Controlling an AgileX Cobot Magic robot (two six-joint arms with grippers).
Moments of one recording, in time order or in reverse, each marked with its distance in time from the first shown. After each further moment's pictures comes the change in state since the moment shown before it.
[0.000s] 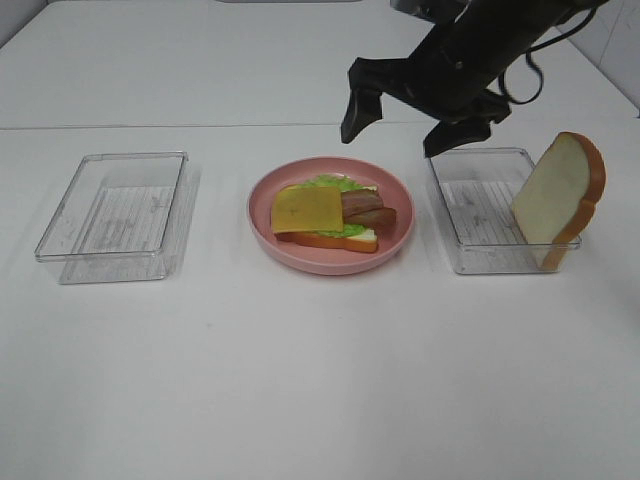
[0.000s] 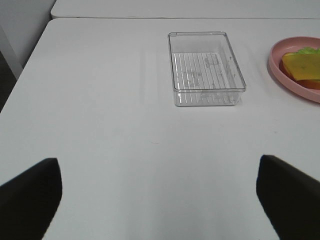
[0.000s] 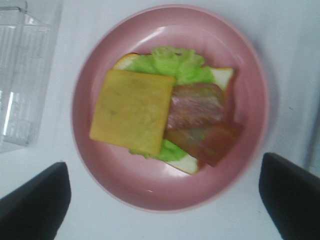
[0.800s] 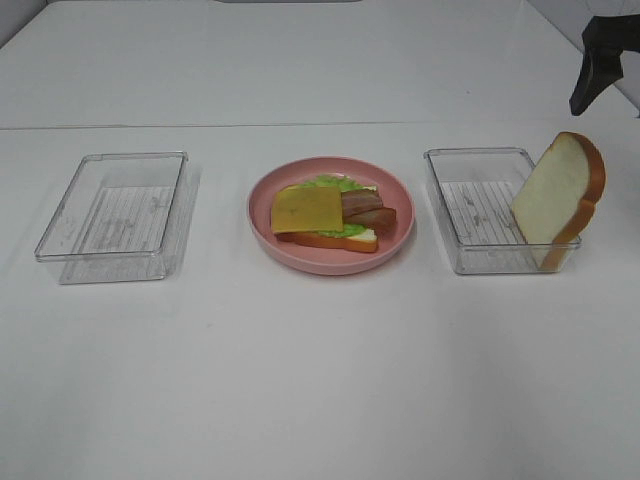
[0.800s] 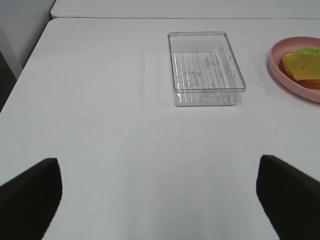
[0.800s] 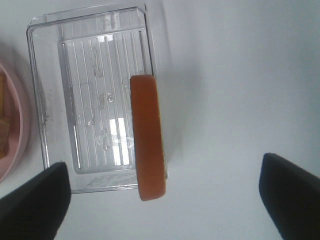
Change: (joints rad) left arm 0.000 0.000 0.000 0.000 0.000 0.000; right arm -0.405 -0.124 -0.035 -0.248 0.280 0.006
